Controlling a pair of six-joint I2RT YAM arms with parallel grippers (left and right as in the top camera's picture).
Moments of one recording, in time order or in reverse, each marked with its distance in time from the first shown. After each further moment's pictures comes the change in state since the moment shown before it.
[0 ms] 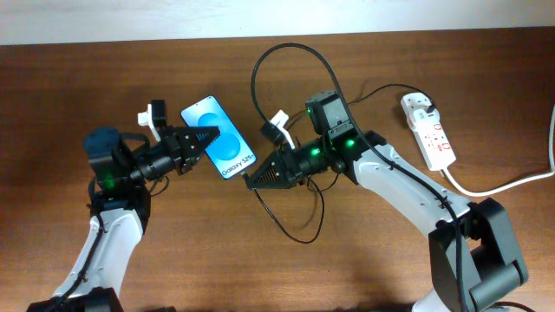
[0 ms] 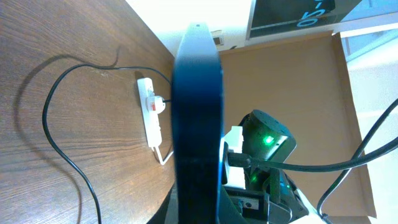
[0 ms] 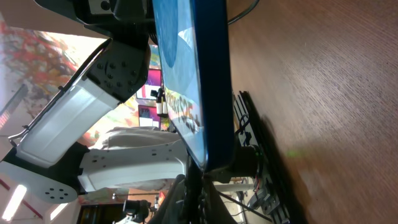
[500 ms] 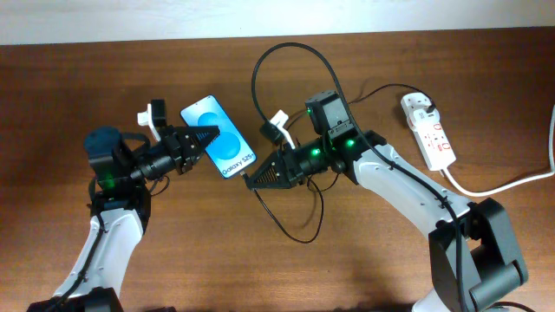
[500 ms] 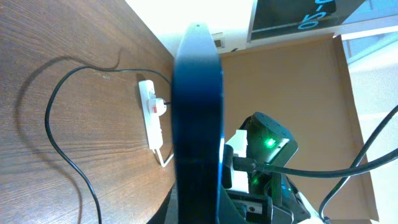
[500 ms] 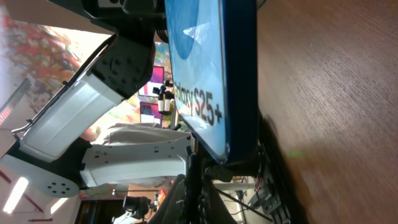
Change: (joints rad) left arm 0.000 0.000 0.000 0.000 -0.013 0.000; right arm 0.000 0.000 0.000 0.005 -0.019 -0.014
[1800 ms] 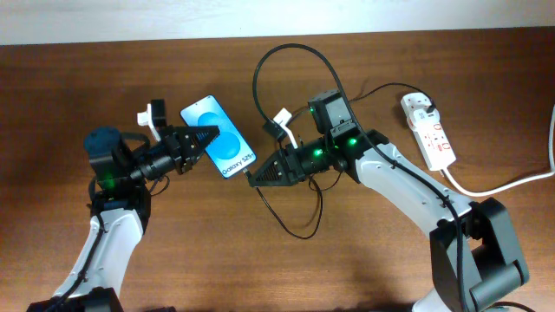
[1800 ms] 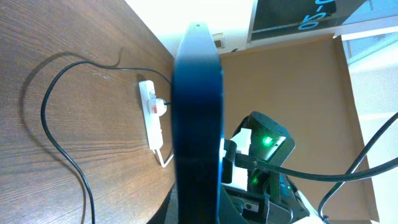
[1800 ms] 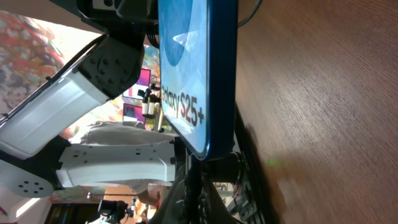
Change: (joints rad) left arm 0.000 0.000 0.000 0.000 -0.002 0.000; right arm -0.017 0.000 0.000 -0.025 0.045 -0.114
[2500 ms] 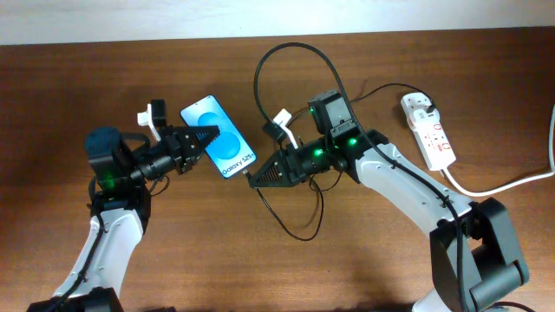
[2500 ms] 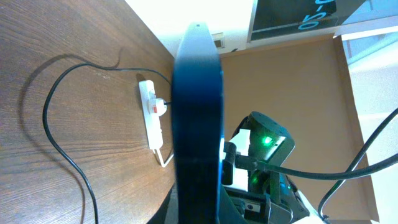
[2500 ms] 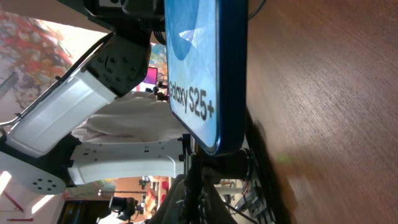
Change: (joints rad) left arm 0.000 0.000 0.000 0.000 0.000 0.000; right arm 0.000 0.000 0.000 -0.005 -0.029 0.018
